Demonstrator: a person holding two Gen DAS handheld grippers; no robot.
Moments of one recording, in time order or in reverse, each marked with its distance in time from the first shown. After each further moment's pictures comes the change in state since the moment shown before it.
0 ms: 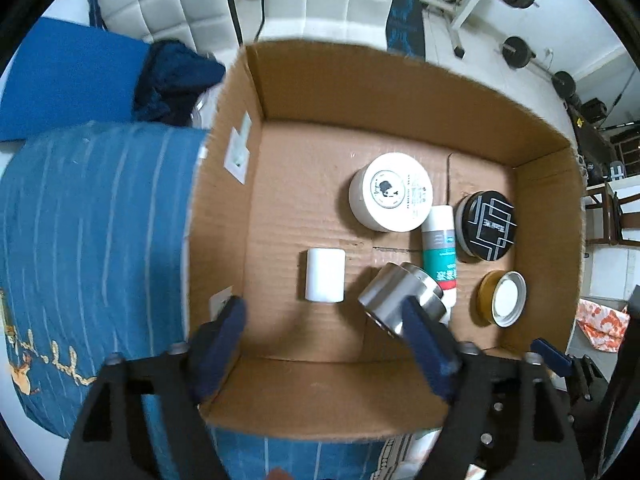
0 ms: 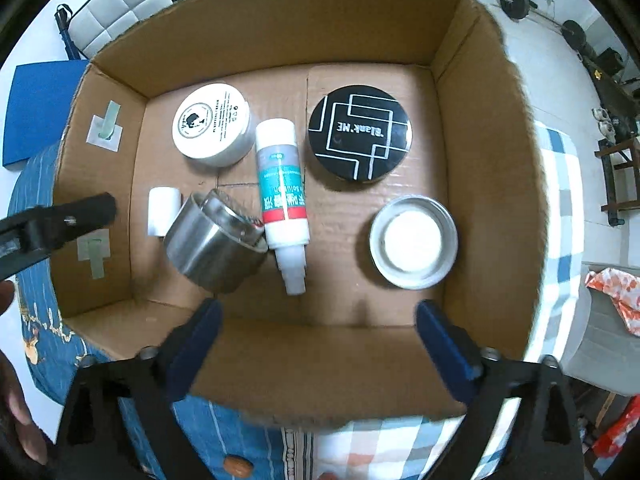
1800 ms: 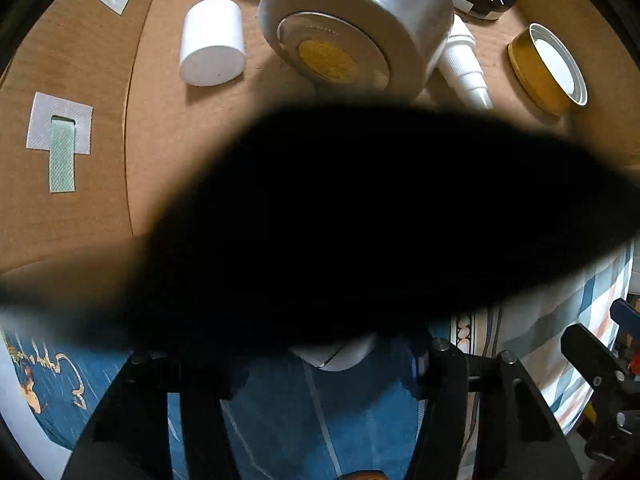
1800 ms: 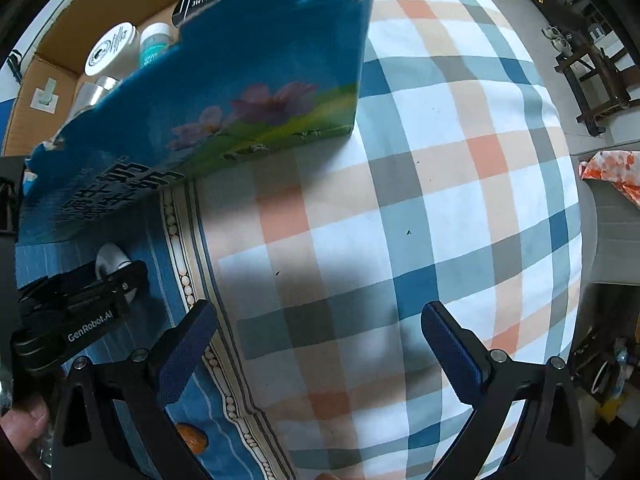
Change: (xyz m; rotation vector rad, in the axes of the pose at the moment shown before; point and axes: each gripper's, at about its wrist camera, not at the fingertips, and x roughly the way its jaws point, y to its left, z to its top) left arm 0.124 -0.028 -0.109 0.233 0.158 0.095; right arm 0.032 -0.072 -0.125 0.234 0.025 -0.023
